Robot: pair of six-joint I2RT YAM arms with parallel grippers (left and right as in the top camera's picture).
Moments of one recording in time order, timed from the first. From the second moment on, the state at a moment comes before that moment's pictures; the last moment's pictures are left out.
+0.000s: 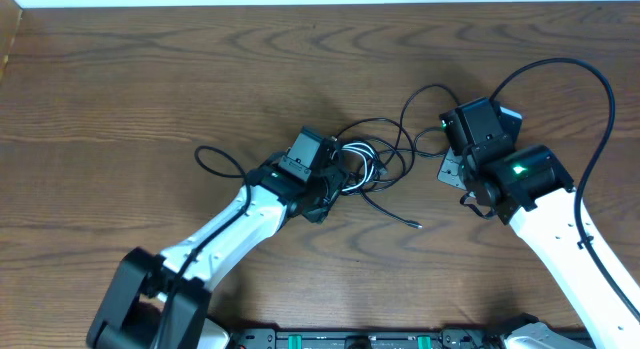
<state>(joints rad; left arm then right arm) -0.56 1.57 0.88 -0.39 0.22 -1.50 0.42 1.32 1.18 -1.06 0.31 0.78</state>
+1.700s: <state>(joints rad) -0.65 1.64 0.88 -0.28 0.00 -1.46 0.42 1.32 1.18 -1.04 0.31 0.78</state>
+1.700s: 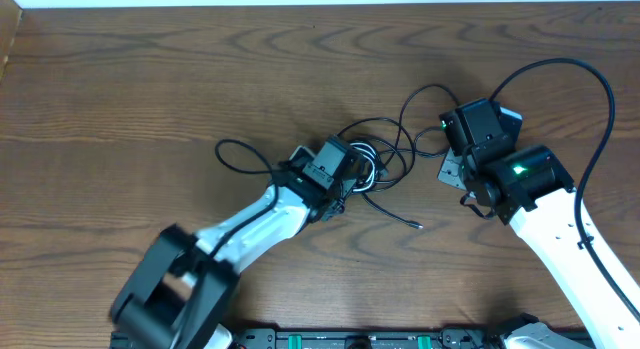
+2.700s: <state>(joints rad) -0.65 1.20 0.88 -0.30 0.10 -0.97 0.47 1.91 1.18 -0.69 -0.26 0.51</state>
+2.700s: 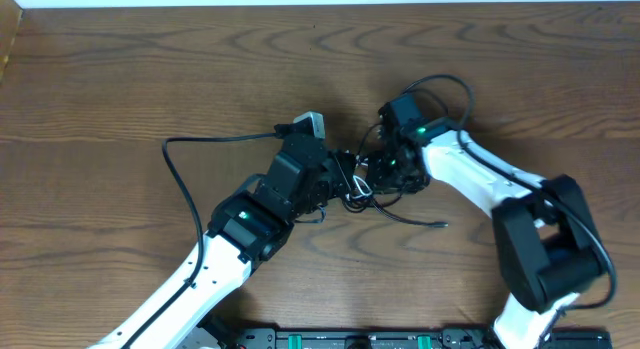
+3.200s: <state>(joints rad) -0.51 0.88 0.87 -0.62 -0.10 -0.75 0.29 1.92 1.19 -0.79 0.07 0.50</state>
